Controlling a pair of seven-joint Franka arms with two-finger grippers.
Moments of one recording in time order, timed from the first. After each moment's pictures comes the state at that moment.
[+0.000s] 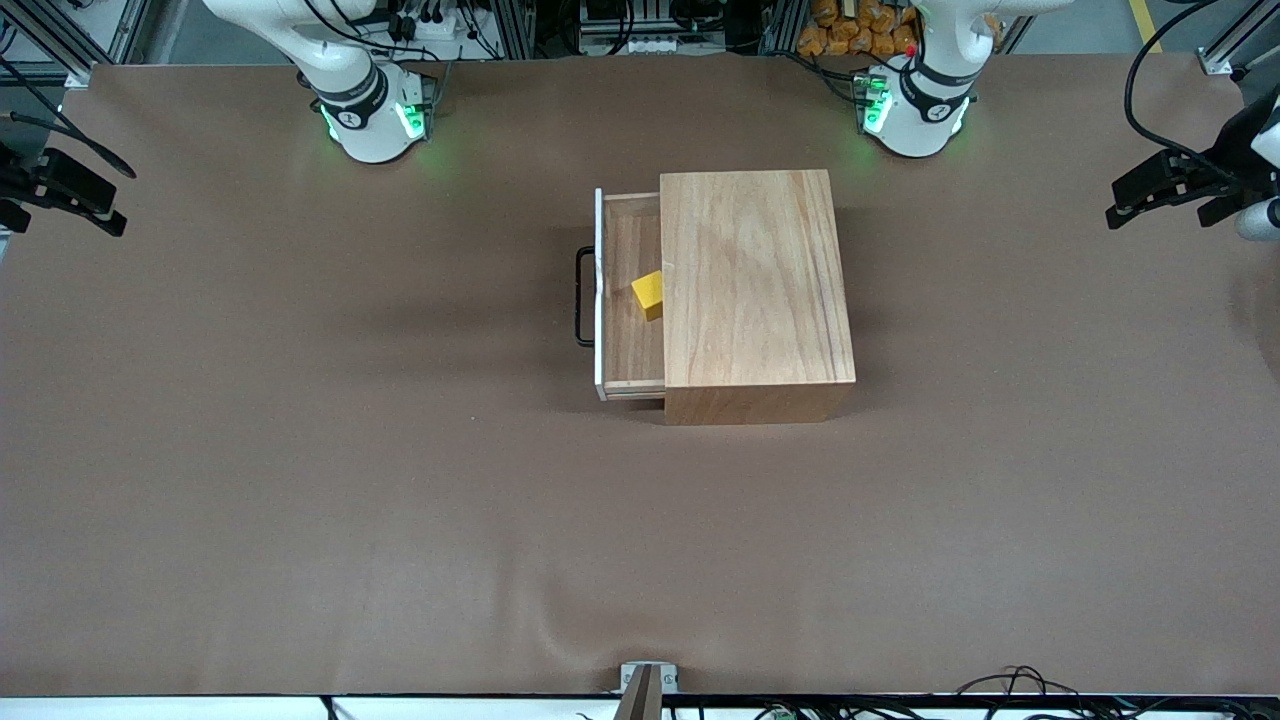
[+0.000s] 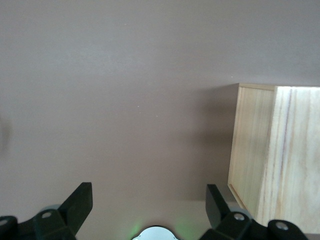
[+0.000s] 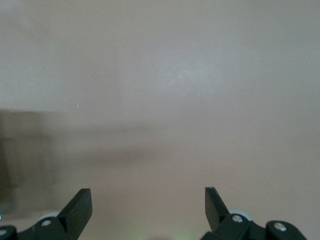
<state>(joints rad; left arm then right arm) -0.05 -0.08 0.02 -1.60 0.02 1.47 -0.09 0.03 -0.04 -0.05 -1.48 -0.02 1.43 0.02</state>
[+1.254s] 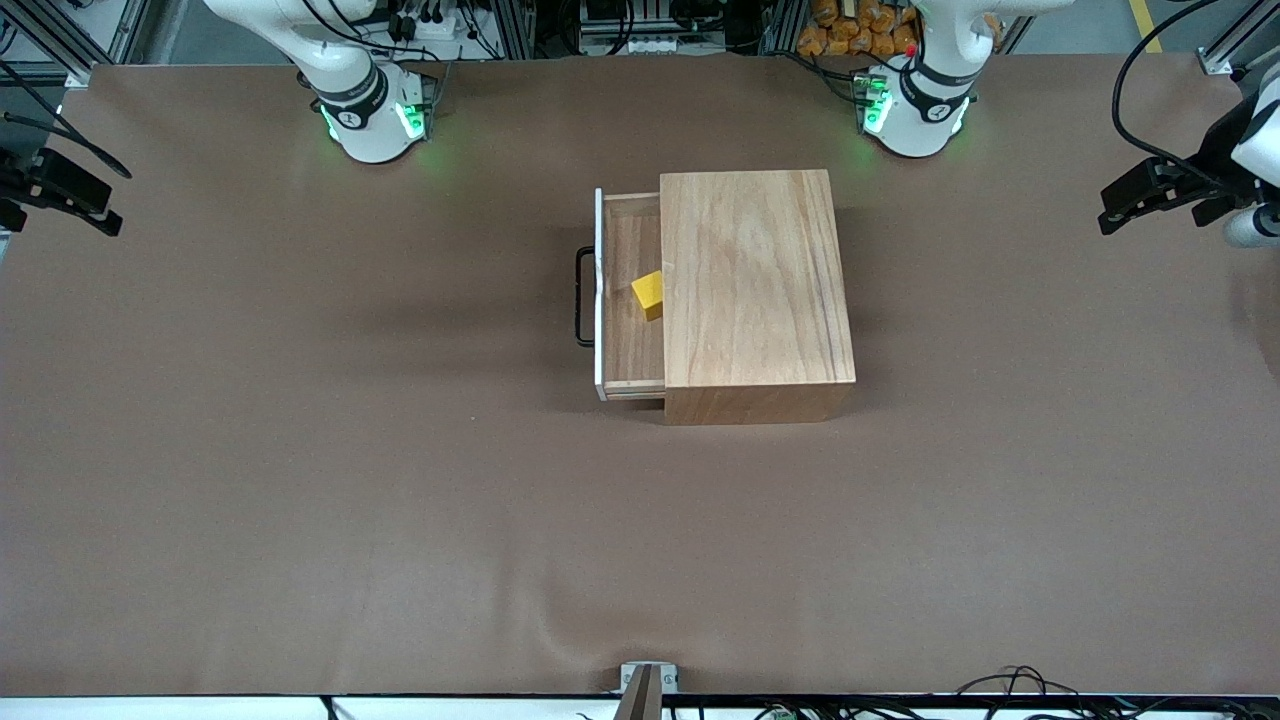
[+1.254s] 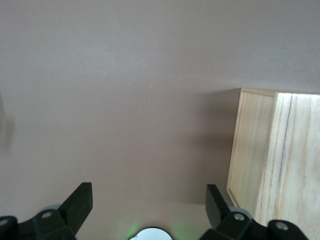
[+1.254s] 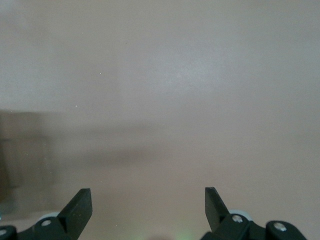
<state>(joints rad) -0.06 -0.07 0.01 -1.59 0.03 1.47 -0.13 0.00 -0.04 -0.03 -1.48 -0.02 1.43 0.02</state>
